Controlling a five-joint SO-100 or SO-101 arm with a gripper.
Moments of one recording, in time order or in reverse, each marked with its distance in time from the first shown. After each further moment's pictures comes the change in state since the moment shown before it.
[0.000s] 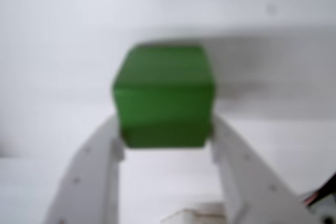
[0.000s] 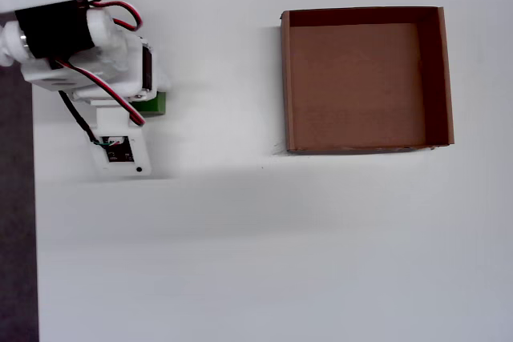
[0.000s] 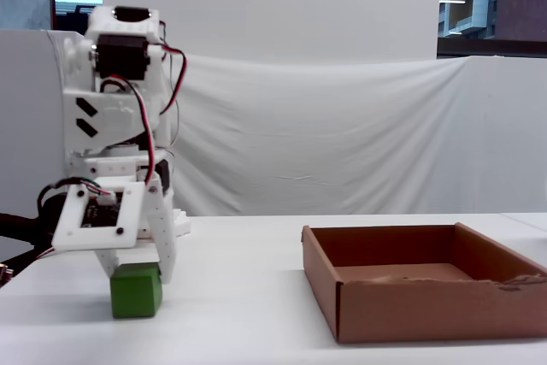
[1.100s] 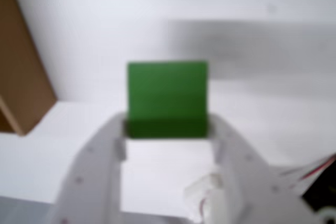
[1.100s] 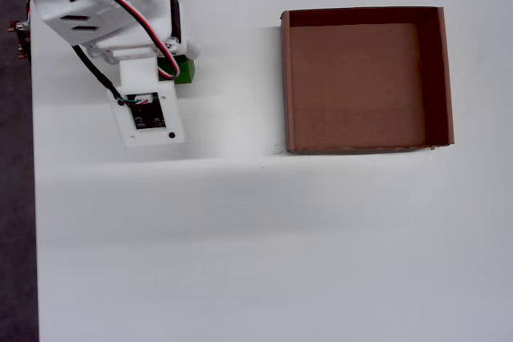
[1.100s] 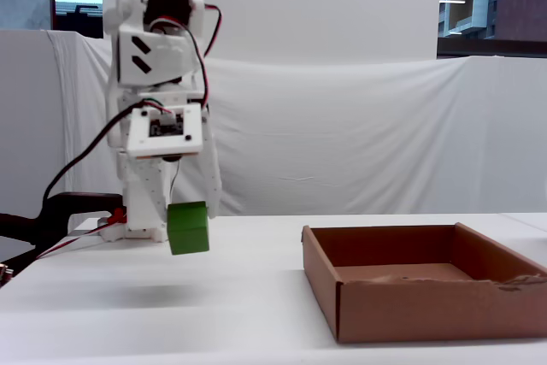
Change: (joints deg) arm -12.9 15.8 -3.3 14.5 8.3
